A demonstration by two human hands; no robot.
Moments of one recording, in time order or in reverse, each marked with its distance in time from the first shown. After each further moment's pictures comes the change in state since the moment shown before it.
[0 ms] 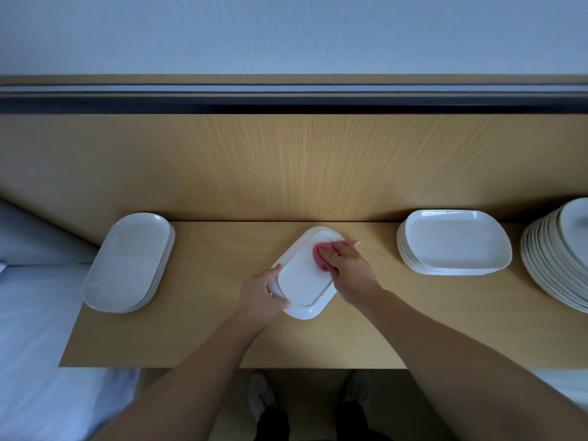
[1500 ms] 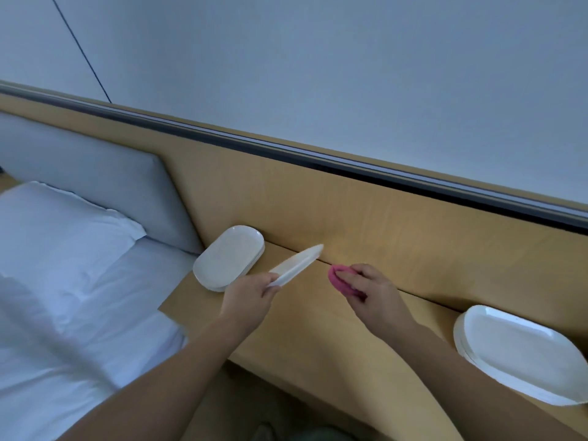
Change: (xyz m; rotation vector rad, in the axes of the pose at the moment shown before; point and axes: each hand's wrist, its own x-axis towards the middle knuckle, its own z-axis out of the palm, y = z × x) left_hand -0.104 0.009 -0.102 0.360 0.582 0.132; right_hand -0.003 -0.104 -0.080 0.279 0.156 -0.577
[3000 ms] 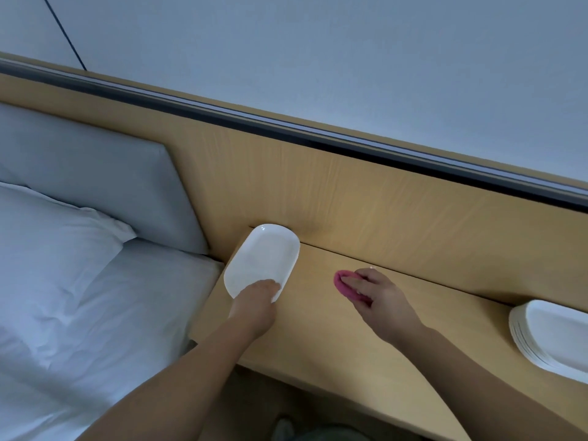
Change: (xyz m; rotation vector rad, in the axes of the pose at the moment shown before) left_hand 0.067 -0.167 0.016 0.053 -0.387 -0.022; right_hand 0.061 -0.049 0.113 -0.186 -0.138 0.213
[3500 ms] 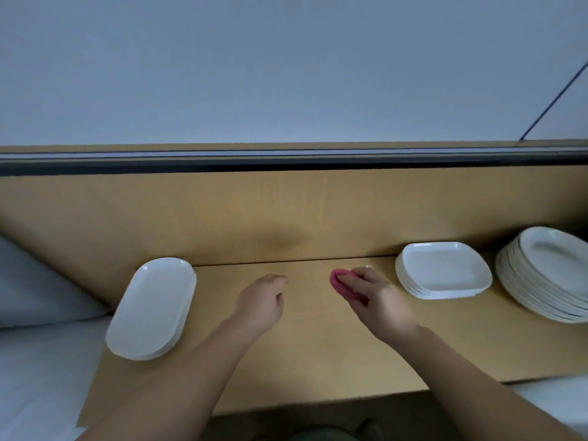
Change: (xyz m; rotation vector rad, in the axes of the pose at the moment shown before) left_hand 0.042 0.180 0.047 0.107 0.007 0.457; right_hand -0.107 0.086 -0.080 -0.019 0.335 0.248
